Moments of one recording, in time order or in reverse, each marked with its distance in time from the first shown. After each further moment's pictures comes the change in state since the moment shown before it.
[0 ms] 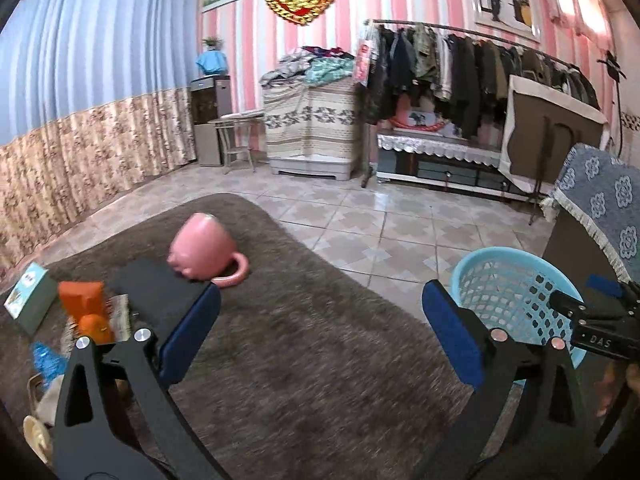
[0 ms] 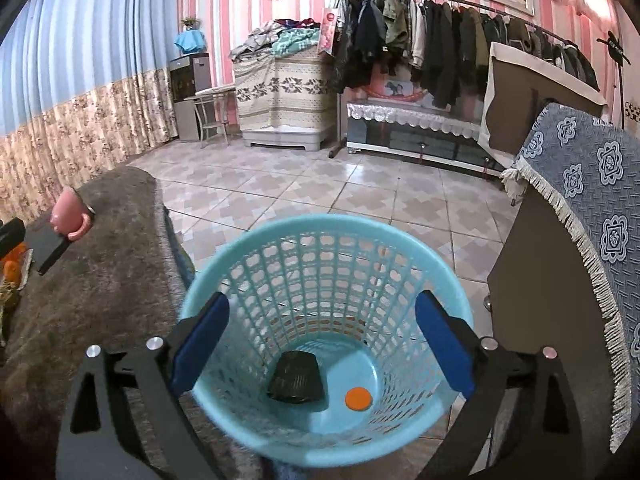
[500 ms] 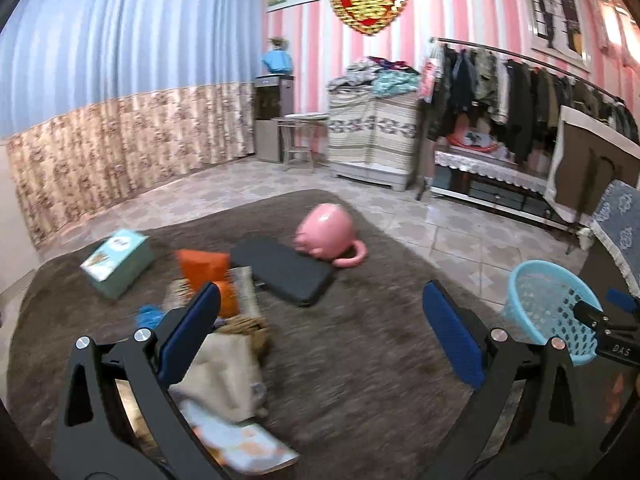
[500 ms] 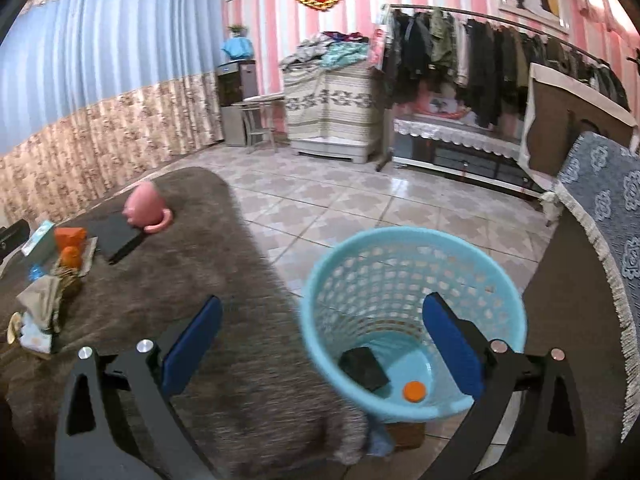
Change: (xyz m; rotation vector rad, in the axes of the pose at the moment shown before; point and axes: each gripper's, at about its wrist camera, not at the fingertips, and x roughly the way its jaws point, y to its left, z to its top) left arm -0.084 0.104 -0.025 -0.122 -0.012 0.178; right arm -0.051 0.073 -0.009 -0.078 -0.032 0.153
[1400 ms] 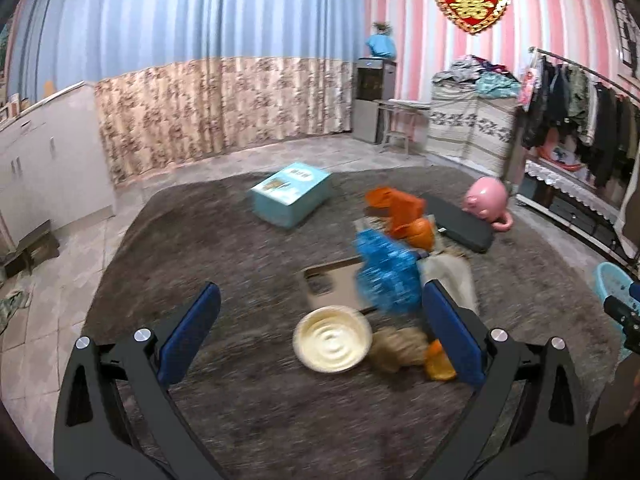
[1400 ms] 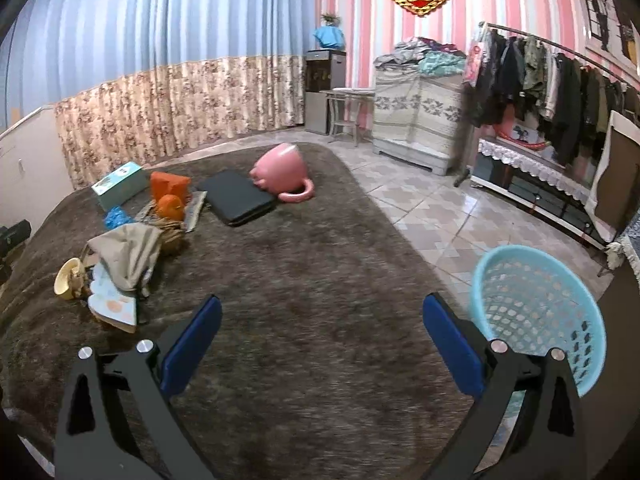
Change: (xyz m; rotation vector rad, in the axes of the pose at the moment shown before) left arm -0.061 0.169 -0.065 -0.172 0.074 0.277; right arm -0.007 0.137 -0.029 -0.202 0.023 0.209
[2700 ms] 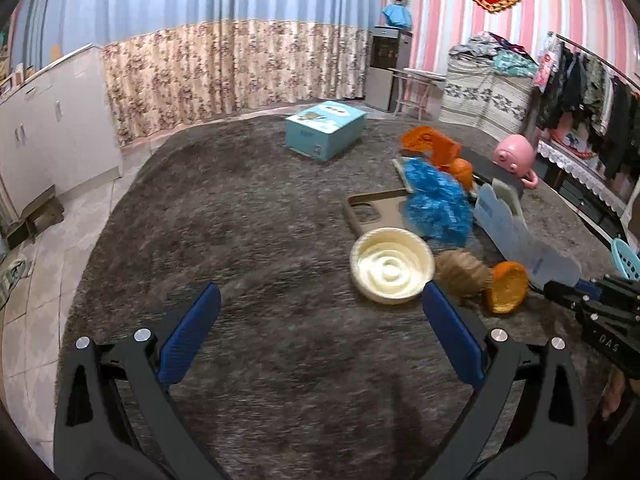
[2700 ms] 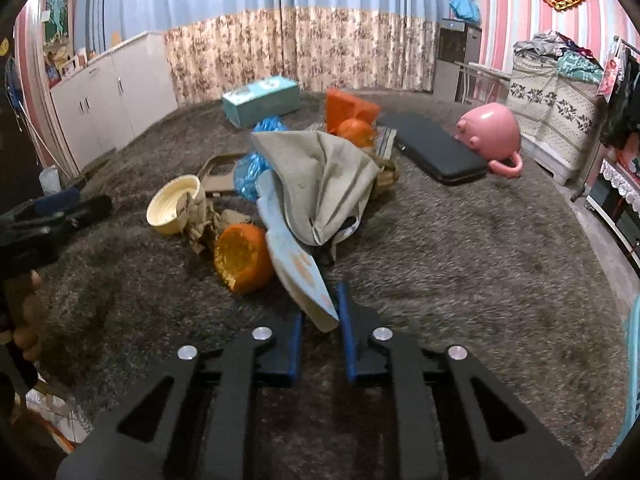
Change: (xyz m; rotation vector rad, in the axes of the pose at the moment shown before) left arm 0.019 0.028 -0.045 -0.027 0.119 0.001; right arm 0.050 0.127 -0.022 -0.240 0.146 0.360
